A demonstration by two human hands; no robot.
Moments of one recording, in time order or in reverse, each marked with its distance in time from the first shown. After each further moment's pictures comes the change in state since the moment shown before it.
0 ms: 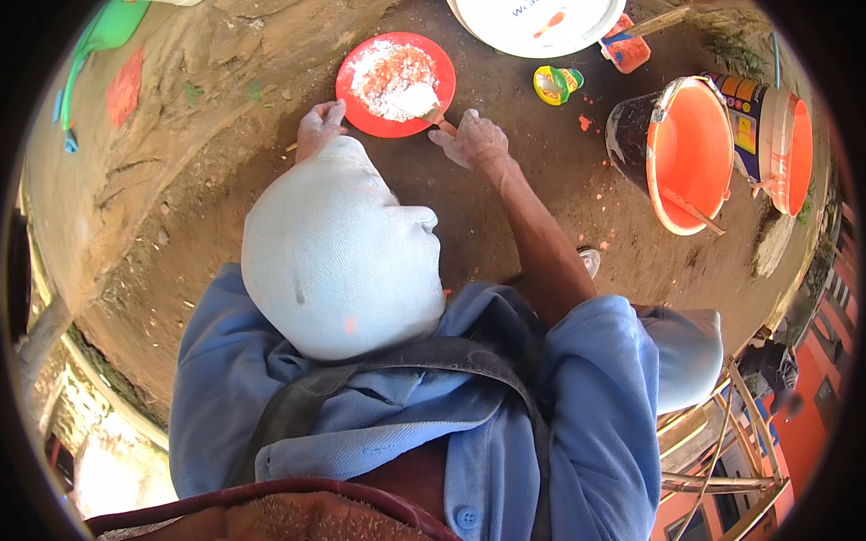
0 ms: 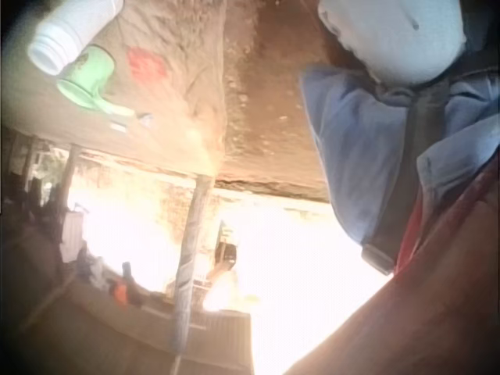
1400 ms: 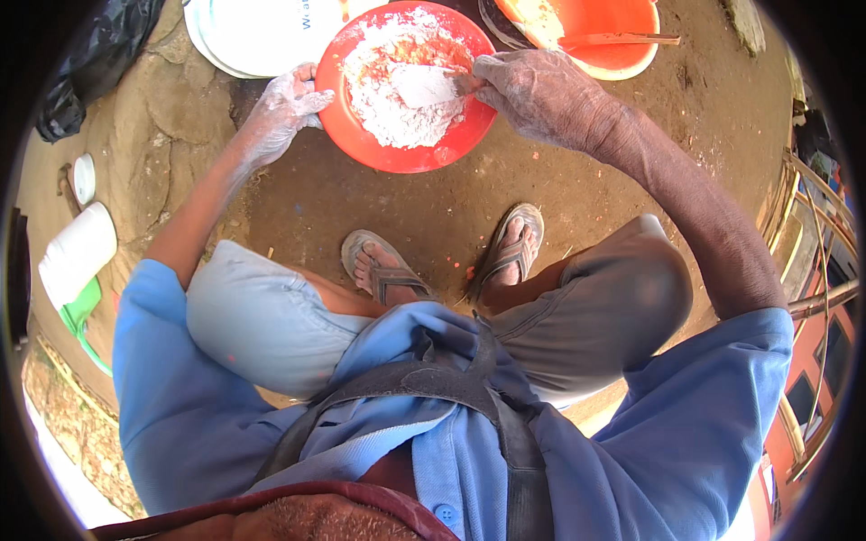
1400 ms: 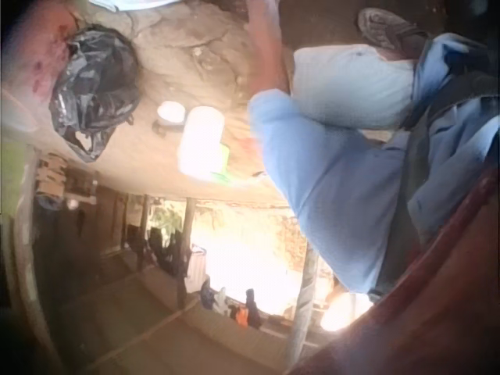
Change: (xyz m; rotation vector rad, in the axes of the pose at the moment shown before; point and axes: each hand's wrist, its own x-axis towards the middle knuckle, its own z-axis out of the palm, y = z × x) left_hand -0.001 0.242 0.121 0.022 -1.294 0.193; right_hand -0.151 0.148 -0.146 0.024 0.327 -0.250
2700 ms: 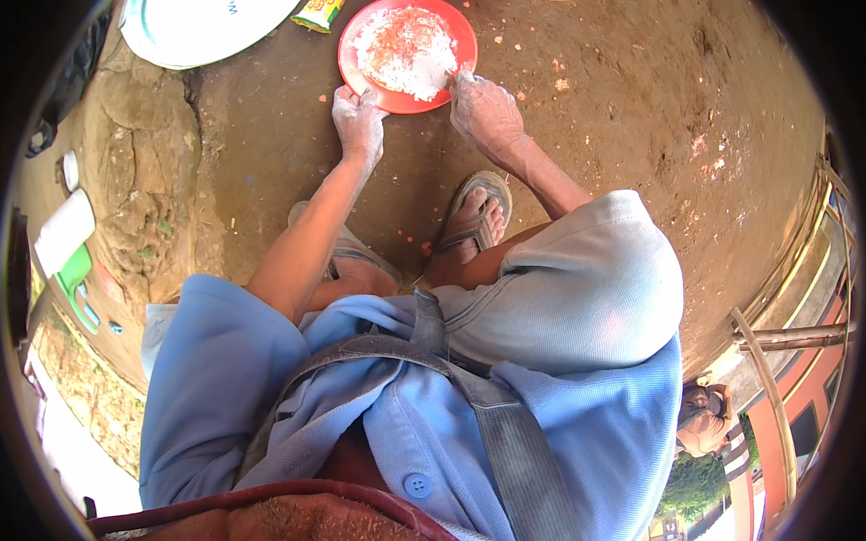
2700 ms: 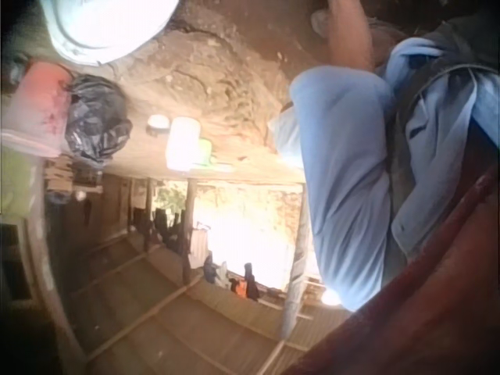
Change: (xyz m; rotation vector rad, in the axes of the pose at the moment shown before) left_hand 0.080 -0.198 0.204 -0.158 0.900 0.141; right_hand -0.088 0.058 0.209 0.173 0.216 0.496
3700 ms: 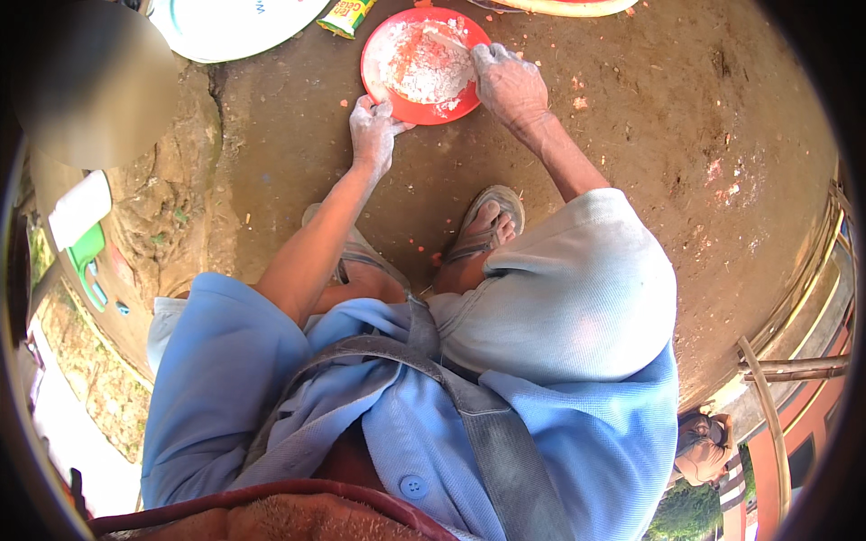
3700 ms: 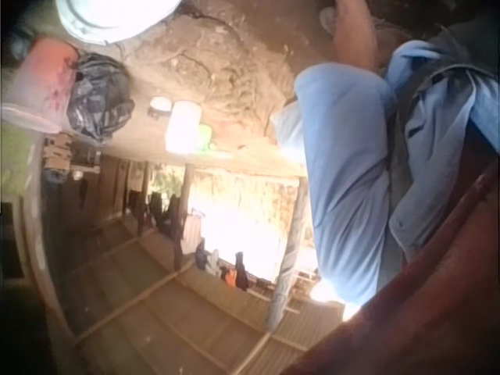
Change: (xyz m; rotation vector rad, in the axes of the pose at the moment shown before) left_hand -0.007 0.021 -0.011 -0.143 -0.158 -0.113; right_hand 0.058 0.018 -0.013 -0.156 0.147 -0.202
